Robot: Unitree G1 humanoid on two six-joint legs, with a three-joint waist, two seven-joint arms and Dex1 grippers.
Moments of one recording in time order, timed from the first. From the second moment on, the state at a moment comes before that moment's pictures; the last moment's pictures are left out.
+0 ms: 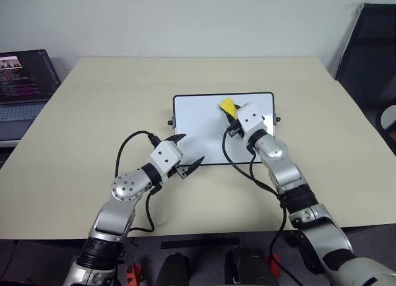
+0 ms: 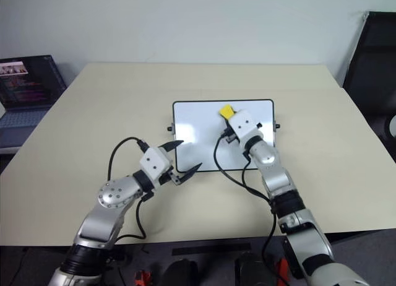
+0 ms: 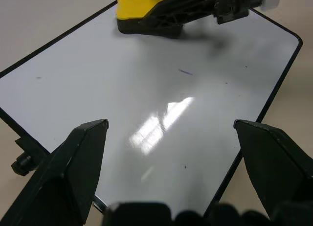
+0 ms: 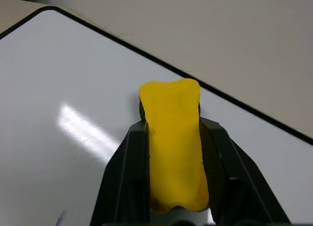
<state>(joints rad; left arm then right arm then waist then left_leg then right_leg) -0.21 0.45 -0.10 -0.16 -0.03 0.06 -0.60 -0.64 -0.16 0.19 0.36 -0.12 -0.03 0.28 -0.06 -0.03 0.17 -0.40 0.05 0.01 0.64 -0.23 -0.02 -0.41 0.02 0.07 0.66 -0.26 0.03</state>
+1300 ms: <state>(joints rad) -0.25 0.45 -0.11 -0.14 -0.03 0.06 -0.61 -0.40 -0.31 0.31 0.06 -0.14 0.16 0.50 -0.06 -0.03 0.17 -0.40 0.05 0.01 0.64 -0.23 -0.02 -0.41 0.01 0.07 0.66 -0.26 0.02</state>
